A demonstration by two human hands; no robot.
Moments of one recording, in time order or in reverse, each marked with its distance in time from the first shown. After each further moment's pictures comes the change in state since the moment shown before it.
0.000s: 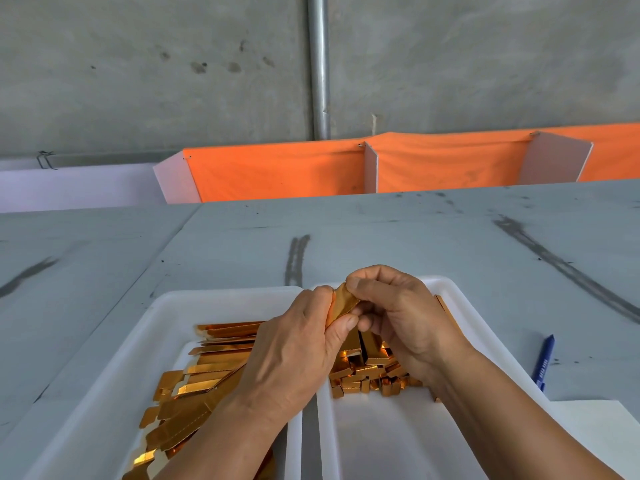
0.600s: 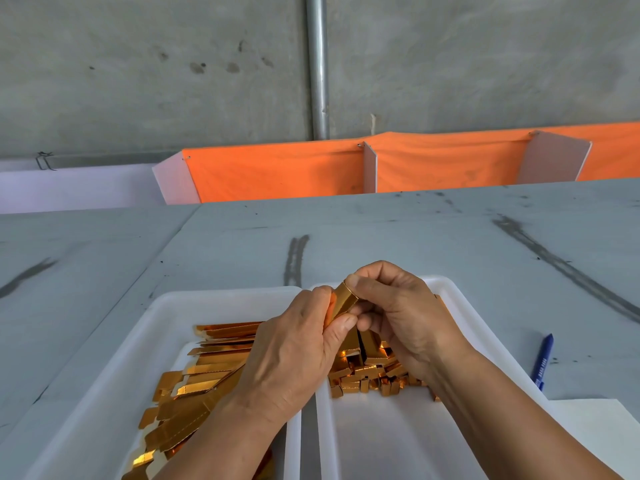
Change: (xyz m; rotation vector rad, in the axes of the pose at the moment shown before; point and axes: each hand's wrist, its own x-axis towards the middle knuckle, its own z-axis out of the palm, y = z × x) left_hand -0.001 -0.001 0.000 -0.033 0.000 -0.001; right_hand -0.002 -0.002 -0.001 0.013 0.005 -0.030
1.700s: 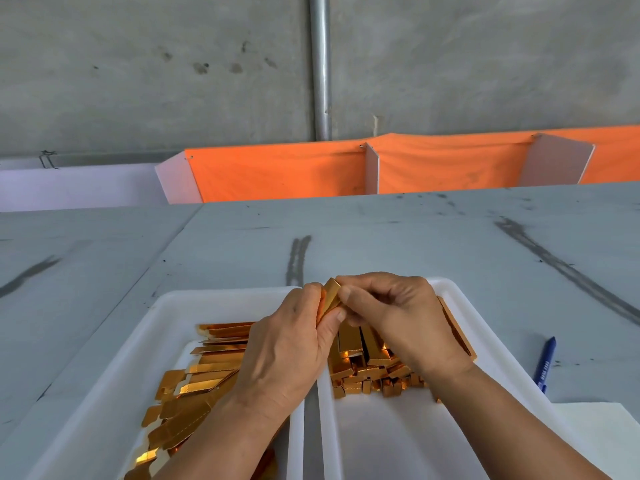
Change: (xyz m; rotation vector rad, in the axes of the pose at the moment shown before) left_hand 0.002 -0.002 -0.003 0.064 0.037 -0.084; right_hand -0.009 0.005 0.003 -0.459 0.010 -0.331
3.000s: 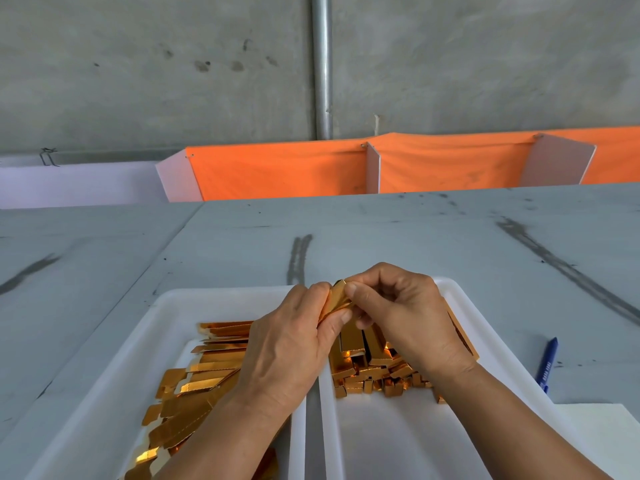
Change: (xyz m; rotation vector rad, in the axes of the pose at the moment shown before) left_hand -0.001 0.002 -0.005 0.003 0.025 0.007; right_hand 0.004 0.005 0.000 -0.030 0.026 -0.019
